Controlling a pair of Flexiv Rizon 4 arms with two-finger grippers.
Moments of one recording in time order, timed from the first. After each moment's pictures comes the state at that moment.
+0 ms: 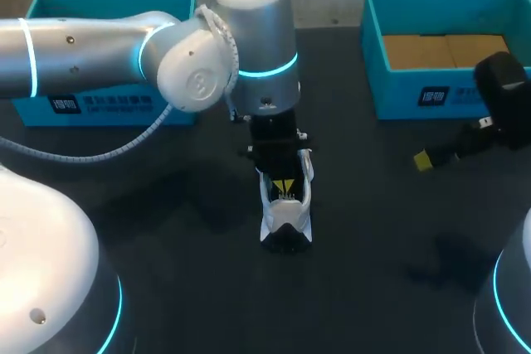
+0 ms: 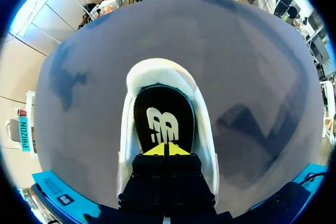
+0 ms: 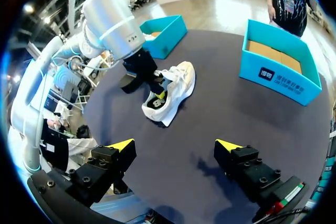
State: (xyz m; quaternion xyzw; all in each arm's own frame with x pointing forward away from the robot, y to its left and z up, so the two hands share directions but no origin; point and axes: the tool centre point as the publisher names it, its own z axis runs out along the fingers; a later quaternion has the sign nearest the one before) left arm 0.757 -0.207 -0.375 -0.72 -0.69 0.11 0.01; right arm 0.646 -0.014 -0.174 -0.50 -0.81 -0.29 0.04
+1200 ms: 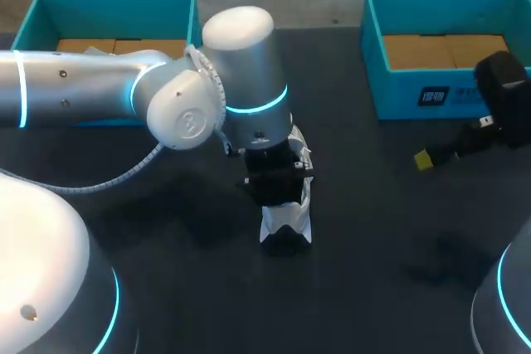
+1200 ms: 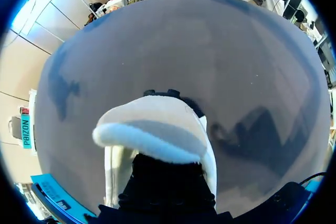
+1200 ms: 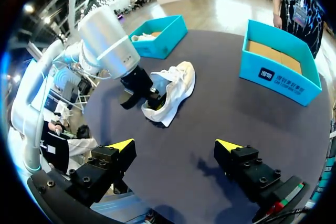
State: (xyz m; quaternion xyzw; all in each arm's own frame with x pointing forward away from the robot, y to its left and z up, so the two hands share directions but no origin) left arm 0.715 -0.206 -0.405 -0.71 -0.70 0.13 0.00; right arm 0.646 -0.015 -0.174 -0.50 -0.81 -0.29 0.04
